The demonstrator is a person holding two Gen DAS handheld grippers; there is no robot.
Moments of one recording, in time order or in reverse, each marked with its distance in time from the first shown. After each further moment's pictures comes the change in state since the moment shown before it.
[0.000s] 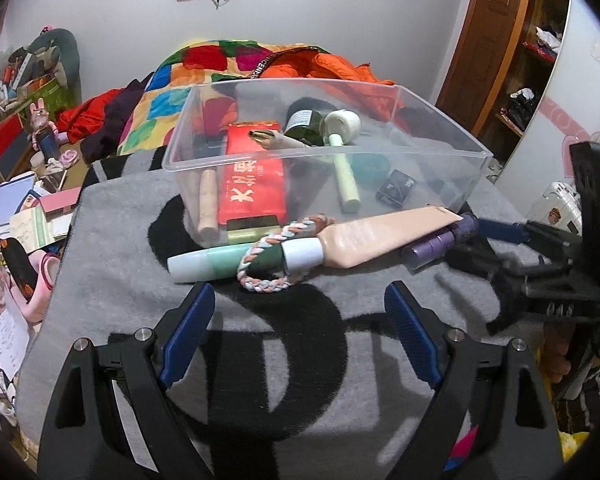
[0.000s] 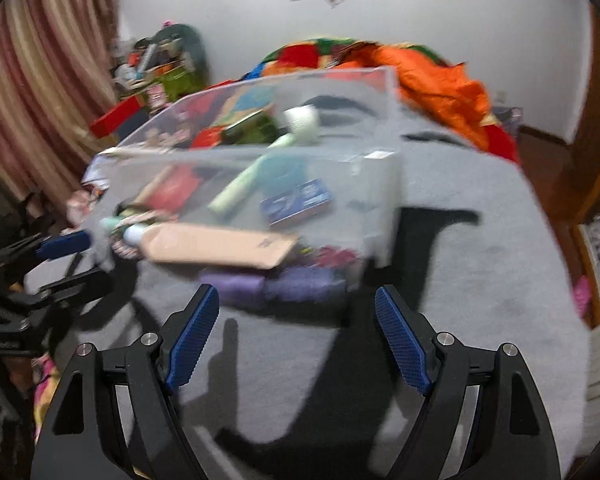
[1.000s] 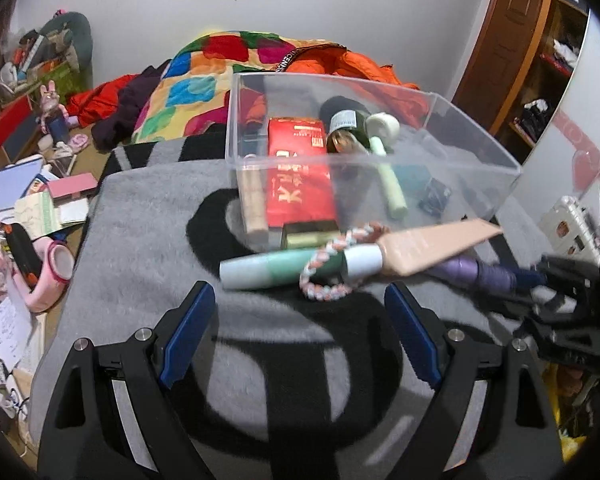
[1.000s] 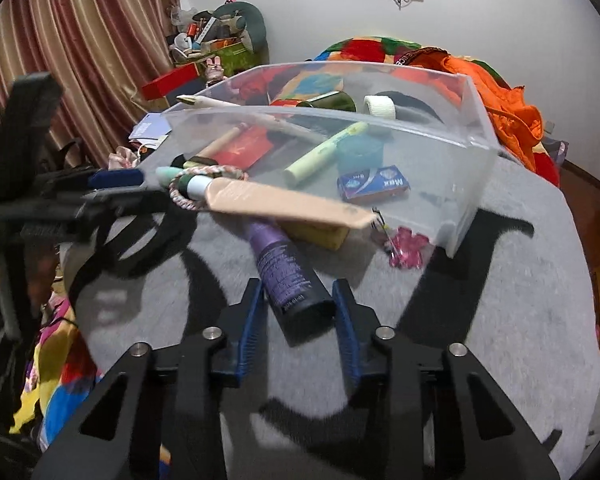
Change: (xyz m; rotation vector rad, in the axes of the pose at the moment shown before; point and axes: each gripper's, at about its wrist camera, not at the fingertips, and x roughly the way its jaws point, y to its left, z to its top) left arm 0.009 0.041 0.009 -0.059 0.019 0.004; right arm -0.003 0.024 -0.018 -0.169 0.023 0.097
